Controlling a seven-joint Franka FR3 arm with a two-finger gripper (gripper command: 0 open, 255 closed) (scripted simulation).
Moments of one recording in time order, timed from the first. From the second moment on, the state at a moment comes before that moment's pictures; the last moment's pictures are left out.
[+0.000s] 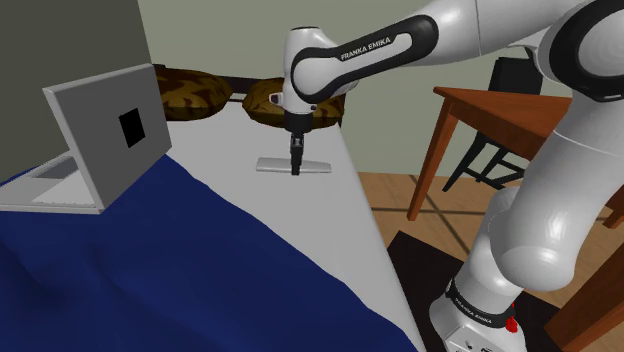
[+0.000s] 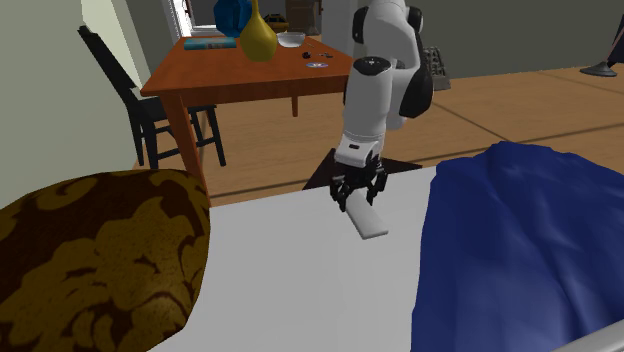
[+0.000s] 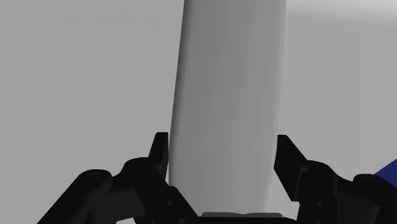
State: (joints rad) arm 0.13 -0.06 -0.01 -2.08 0.01 2.02 -0.57
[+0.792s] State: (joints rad) arm 0.13 -0.10 -0.01 -1.95 0.01 1.86 -0.57
